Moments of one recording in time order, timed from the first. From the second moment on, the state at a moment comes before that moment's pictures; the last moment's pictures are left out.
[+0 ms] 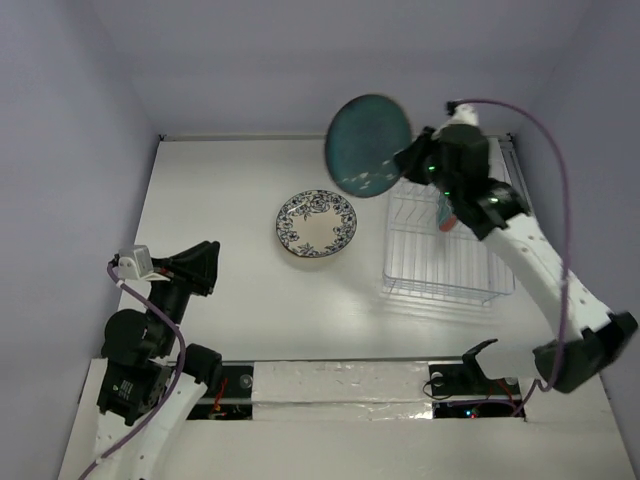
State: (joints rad) left arm -0.38 0.13 0.68 -0.37 -0.12 -0.48; right arm 0.45 1.24 1.49 -0.49 0.21 0.53
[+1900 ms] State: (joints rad) left arm -0.38 0.19 0.68 -0.37 -0.12 -0.48; right arm 0.67 1.70 1.15 -0.11 0.12 0.76
